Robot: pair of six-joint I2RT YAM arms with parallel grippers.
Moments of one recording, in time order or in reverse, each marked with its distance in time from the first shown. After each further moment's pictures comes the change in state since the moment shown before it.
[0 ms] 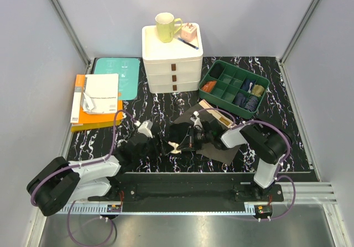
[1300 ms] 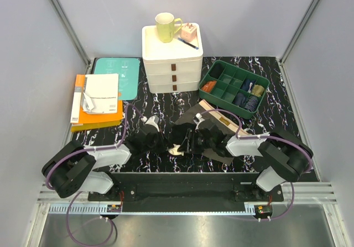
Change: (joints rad) left arm 0.010 0.228 0.175 -0.078 0.022 -0.080; right arm 0.127 -0.246 -0.060 -0.184 0.317 -0.027
